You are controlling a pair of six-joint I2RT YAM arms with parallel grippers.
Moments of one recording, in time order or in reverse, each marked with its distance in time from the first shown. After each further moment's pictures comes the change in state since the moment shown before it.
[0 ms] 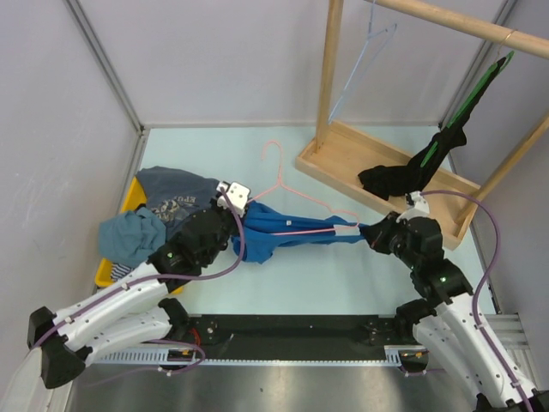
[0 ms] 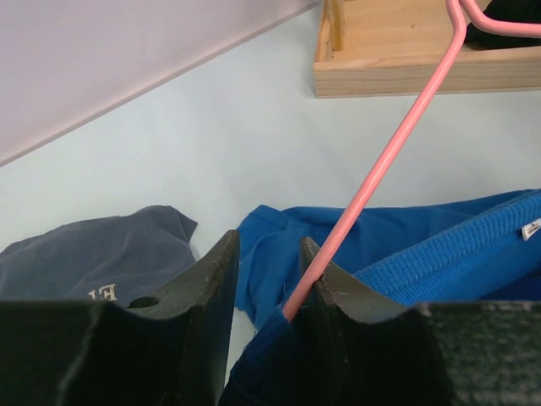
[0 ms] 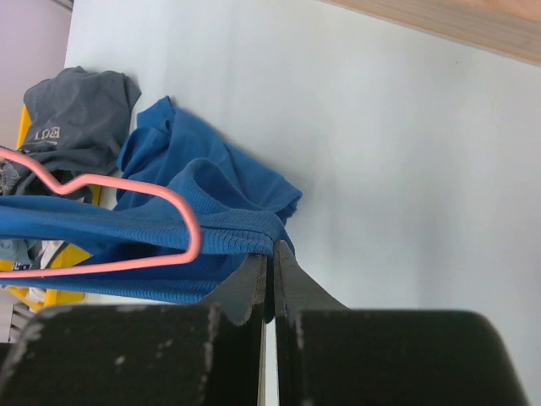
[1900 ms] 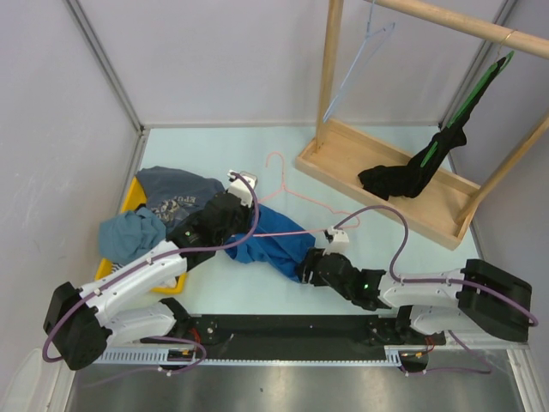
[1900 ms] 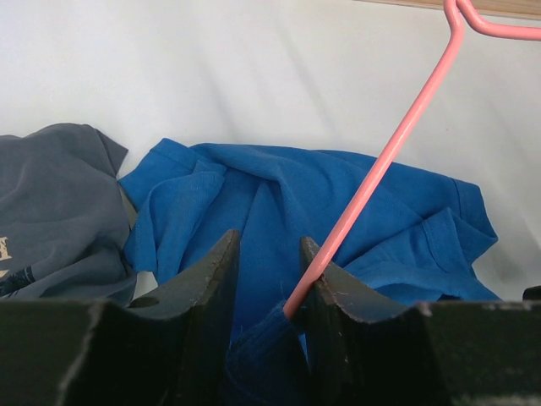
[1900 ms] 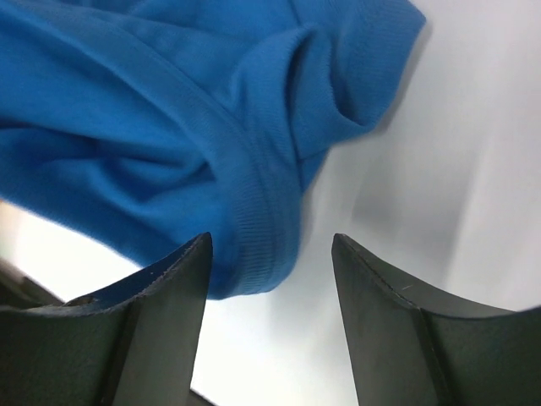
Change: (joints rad) left arm 0.099 0.234 0.089 -0.144 0.145 -0.240; right arm 0.814 0.671 -0.170 0.639 0.499 0.310
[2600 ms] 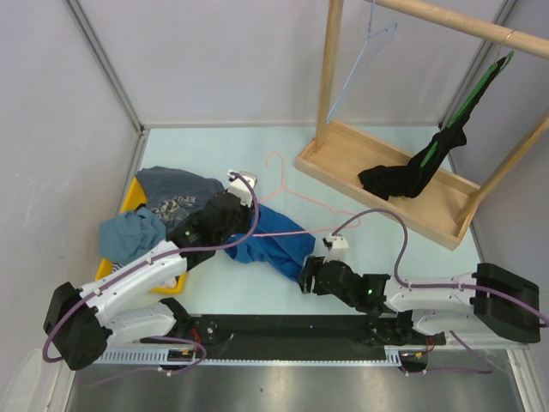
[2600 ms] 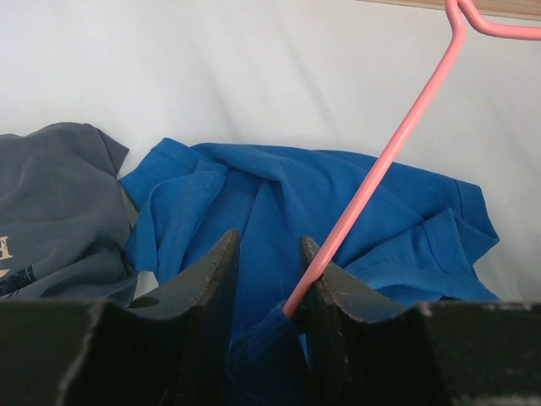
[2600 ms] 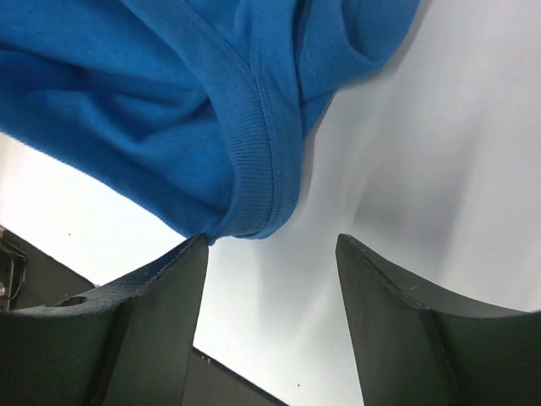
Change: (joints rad) left arm 0.005 0.000 0.000 0.000 0.000 0.000; right arm 0.077 -0.087 0.000 -0.154 0.018 0.007
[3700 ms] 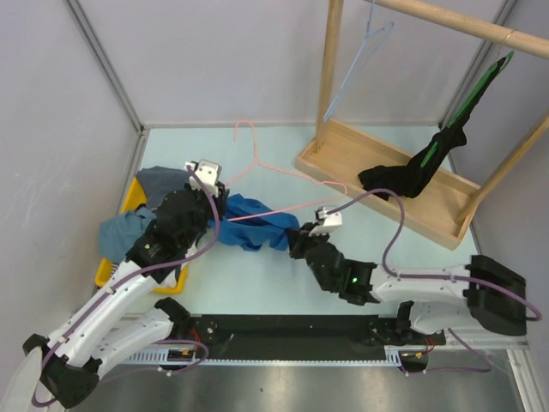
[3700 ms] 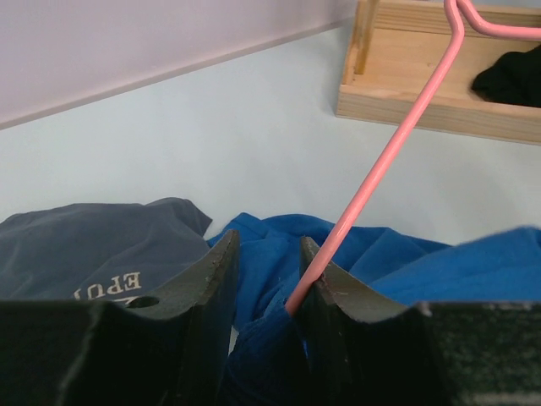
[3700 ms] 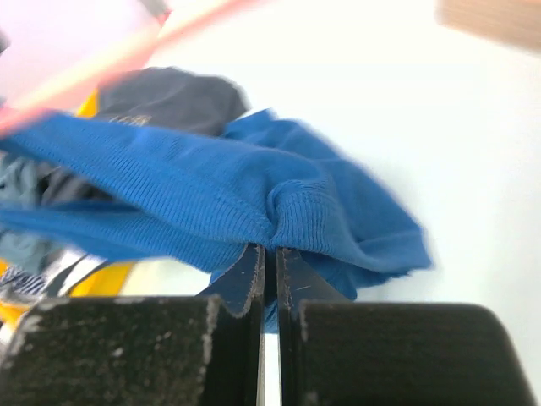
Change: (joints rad) left arm 0.138 -0.267 0.045 -0.019 0.034 0.131; right arm 0.023 0.161 0.248 0.383 0.375 -0.313
